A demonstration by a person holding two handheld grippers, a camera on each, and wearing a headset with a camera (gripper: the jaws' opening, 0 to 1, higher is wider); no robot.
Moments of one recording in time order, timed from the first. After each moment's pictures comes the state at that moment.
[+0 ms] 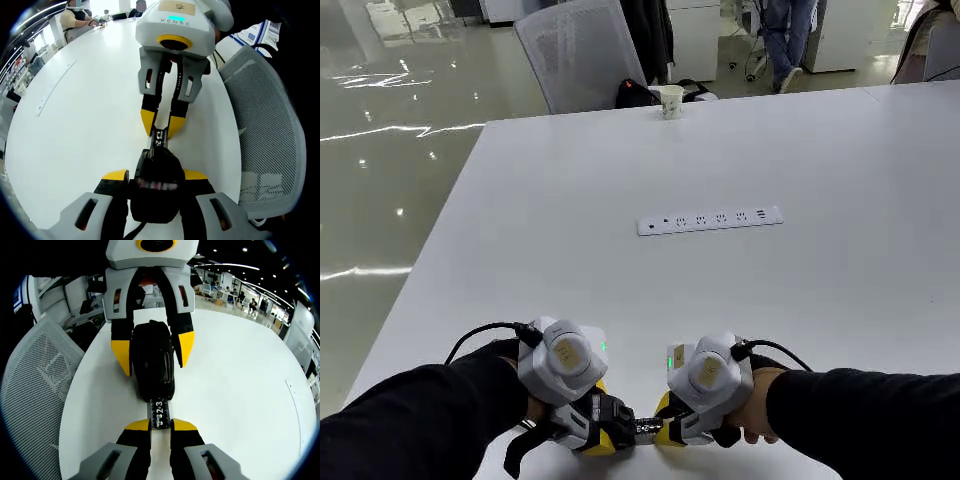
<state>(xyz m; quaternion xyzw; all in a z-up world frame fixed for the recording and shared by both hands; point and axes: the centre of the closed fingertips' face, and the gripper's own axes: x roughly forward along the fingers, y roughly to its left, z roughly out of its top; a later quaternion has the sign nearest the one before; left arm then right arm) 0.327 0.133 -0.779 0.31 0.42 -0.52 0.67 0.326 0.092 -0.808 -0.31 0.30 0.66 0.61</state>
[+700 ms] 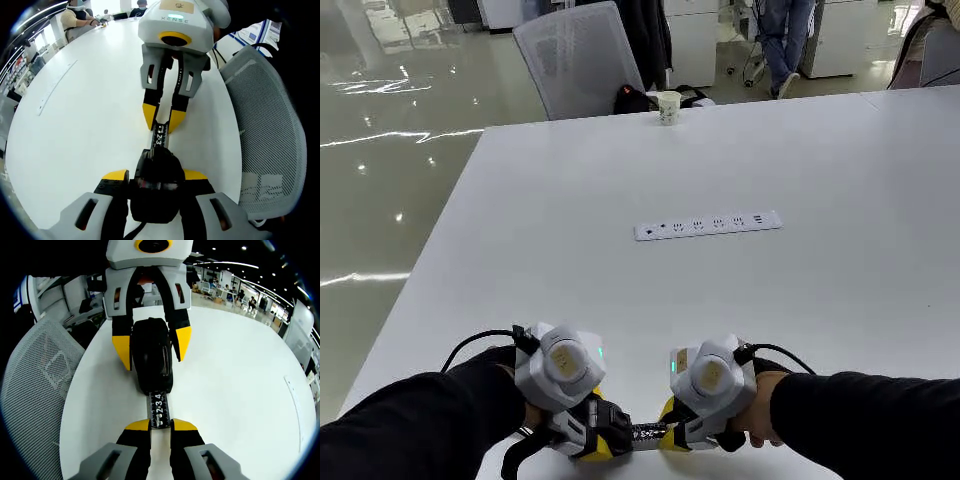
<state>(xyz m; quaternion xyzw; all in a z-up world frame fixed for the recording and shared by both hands) 0.327 0.134 -0.780 0.31 0.42 -0.52 0.67 0.326 0.082 -0.810 -0.31 0.30 0.66 0.61</state>
